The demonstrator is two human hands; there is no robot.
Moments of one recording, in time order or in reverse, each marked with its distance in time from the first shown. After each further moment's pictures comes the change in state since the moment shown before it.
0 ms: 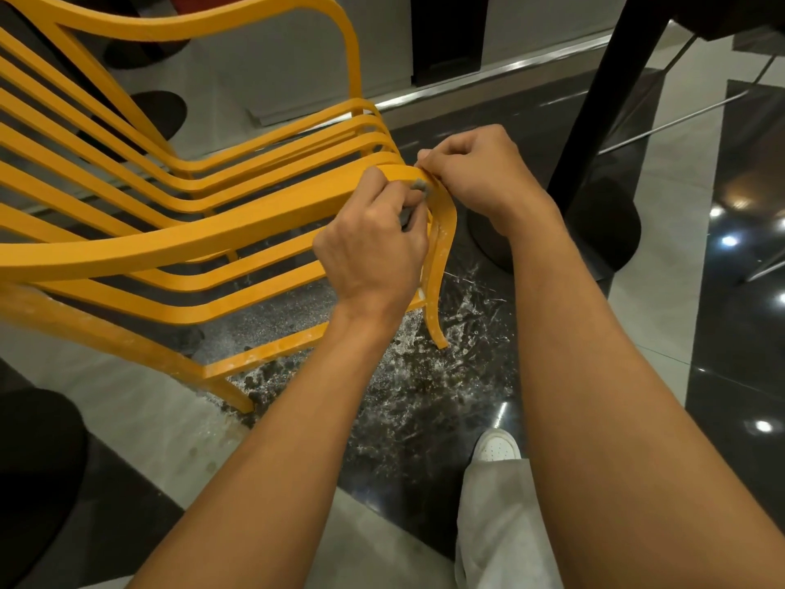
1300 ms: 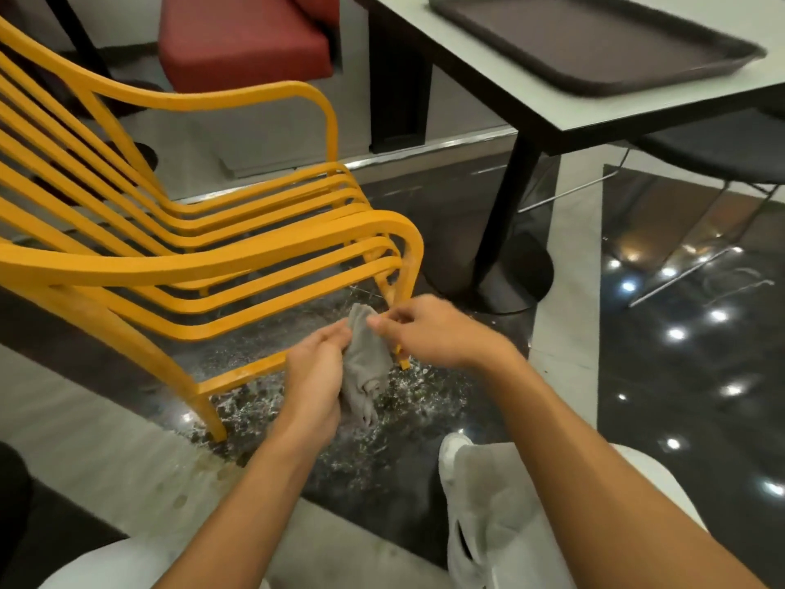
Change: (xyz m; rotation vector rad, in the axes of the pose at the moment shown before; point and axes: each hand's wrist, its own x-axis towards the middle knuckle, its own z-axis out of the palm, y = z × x) left_hand -0.074 -0.016 -0.144 -1.058 -0.481 -1.308; right_hand -0.181 -0.053 0.030 -0.331 -0.382 0.168
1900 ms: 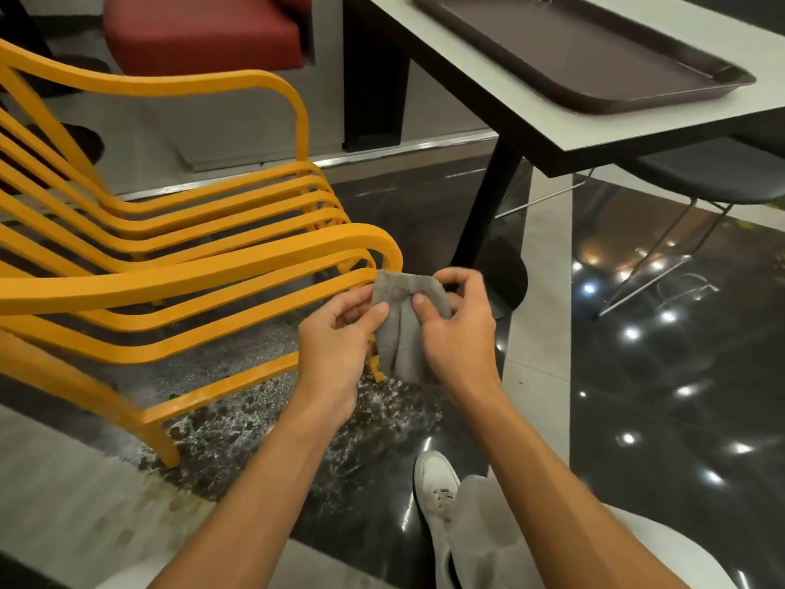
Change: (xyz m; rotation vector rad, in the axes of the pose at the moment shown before) left_hand 0.042 0.009 0.061 0.014 -0.202 0.191; right_hand 0.021 0.033 0.002 0.585 0.797 -0.034
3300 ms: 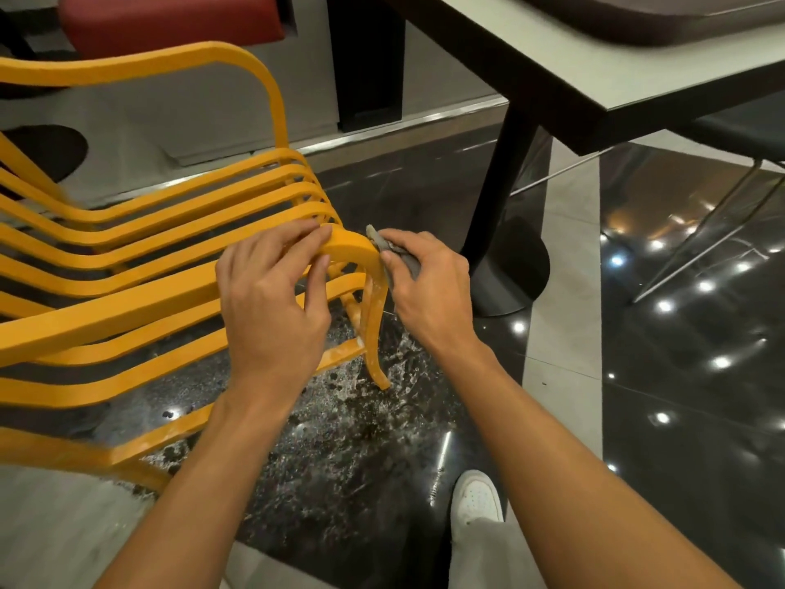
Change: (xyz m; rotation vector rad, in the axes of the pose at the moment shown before) left_hand 0.089 0.009 -0.007 1.155 0.231 1.017; right_hand 0.119 0.047 0.036 -0.323 -0.058 -0.351
